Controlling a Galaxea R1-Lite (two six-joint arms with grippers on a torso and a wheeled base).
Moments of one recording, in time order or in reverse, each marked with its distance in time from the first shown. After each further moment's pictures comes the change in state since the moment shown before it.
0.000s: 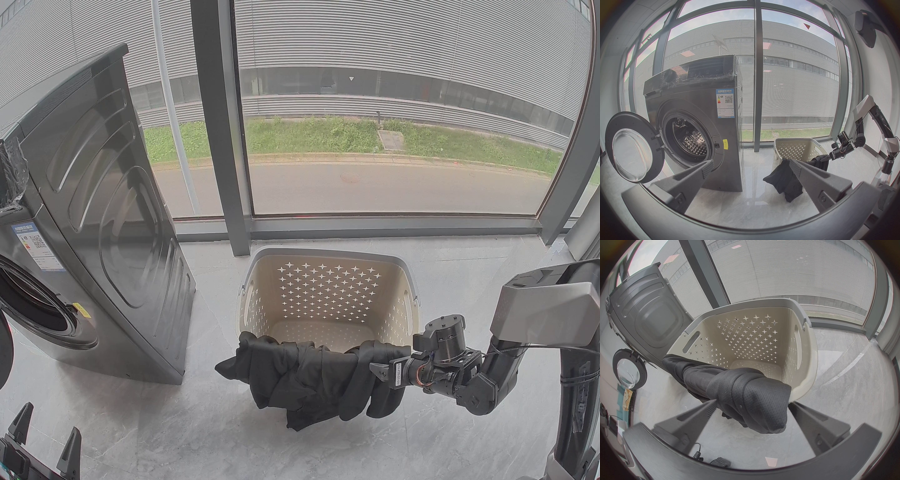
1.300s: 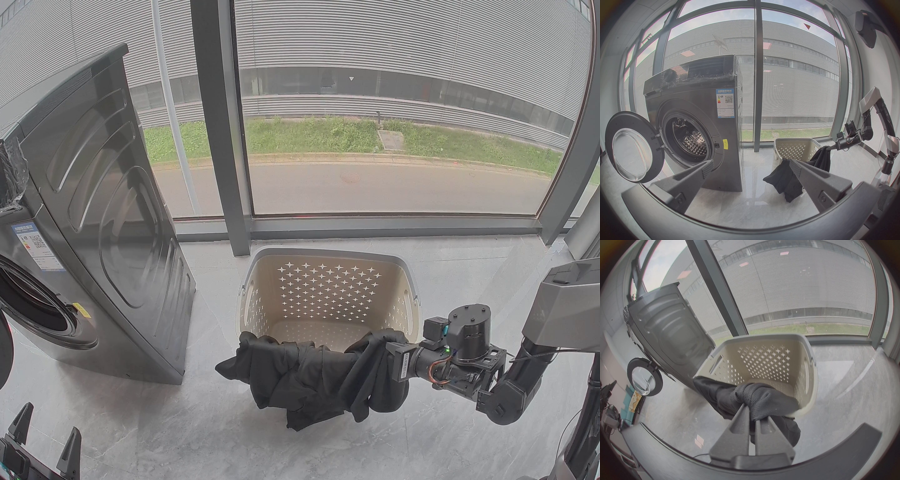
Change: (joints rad) left arm 0.000 0.000 0.000 0.000 0.000 -0.003; right arm 0.068 -0.191 0.140 -0.152 0.011 0.018
